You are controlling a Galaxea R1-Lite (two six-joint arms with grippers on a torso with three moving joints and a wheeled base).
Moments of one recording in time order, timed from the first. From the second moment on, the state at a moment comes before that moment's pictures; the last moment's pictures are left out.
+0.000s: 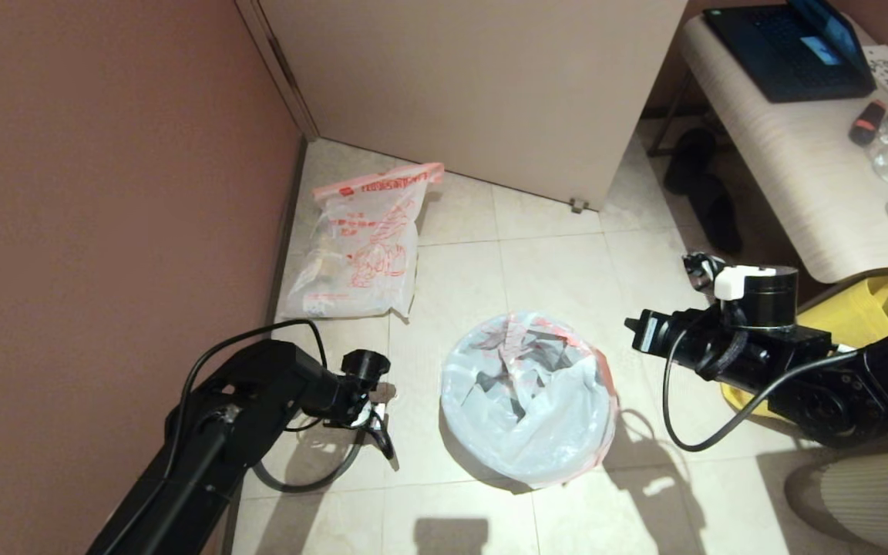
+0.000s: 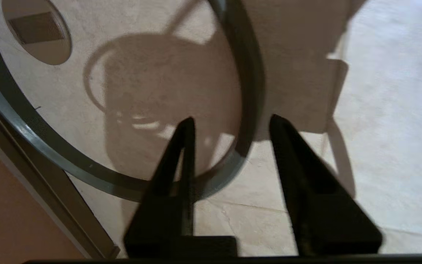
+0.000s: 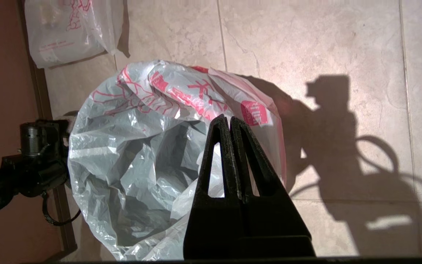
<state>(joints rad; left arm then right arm) -0.22 2.87 -1.83 -0.04 0.40 -0.10 0.28 1.95 -0.88 -0.76 0.05 0.40</state>
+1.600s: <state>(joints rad) -0.19 3.00 -1.96 0.29 0.20 0.01 0.29 1.90 -0.87 -0.76 0.05 0.40</state>
